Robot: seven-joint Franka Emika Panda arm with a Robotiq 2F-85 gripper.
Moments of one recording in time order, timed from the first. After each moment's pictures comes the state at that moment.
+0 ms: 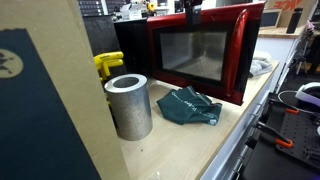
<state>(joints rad) 0.30 -0.19 0.27 -2.04 0.02 1.76 -0.40</state>
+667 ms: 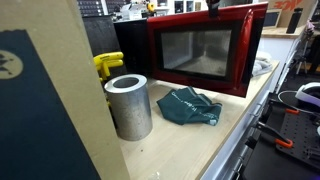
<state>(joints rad) 0.31 -0.29 0.27 -2.12 -0.26 1.66 -0.40</state>
